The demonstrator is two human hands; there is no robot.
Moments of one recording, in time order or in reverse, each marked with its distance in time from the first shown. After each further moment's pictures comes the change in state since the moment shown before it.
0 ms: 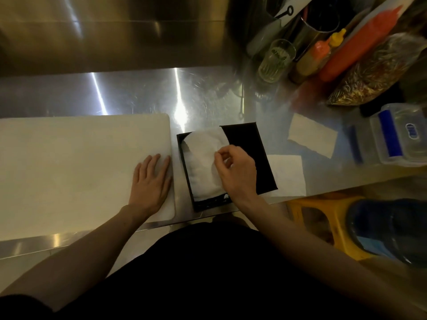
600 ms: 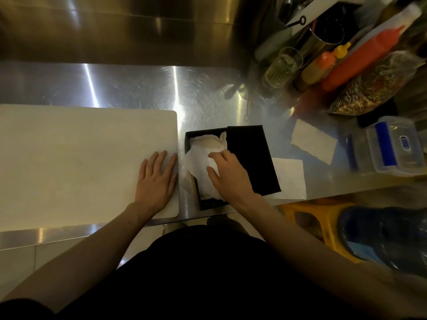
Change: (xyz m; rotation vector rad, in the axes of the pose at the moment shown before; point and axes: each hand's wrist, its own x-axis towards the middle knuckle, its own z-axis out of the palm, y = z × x) left_hand -0.001 0.000 0.010 -0.043 0.074 0.002; right_hand -0.006 -0.003 0.025 -0.437 -0.322 -0.201
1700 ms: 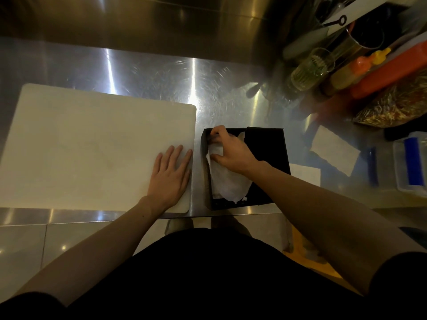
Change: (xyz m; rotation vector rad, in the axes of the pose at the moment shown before) left_hand -0.002 0.003 -0.005 -0.002 -0.033 -0.032; right_hand 0.085 0.012 0.015 0.140 -0.325 -0.170
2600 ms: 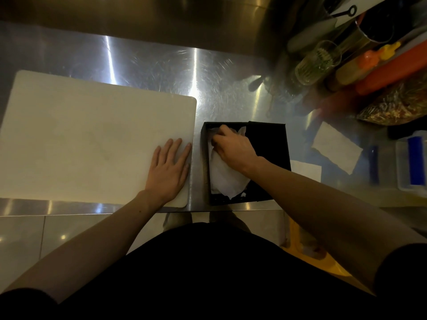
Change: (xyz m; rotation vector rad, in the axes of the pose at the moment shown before) left_hand -0.001 0.002 0.003 0.004 0.019 -0.003; right_hand 0.001 0.004 0.003 -0.437 -0.026 -0.058
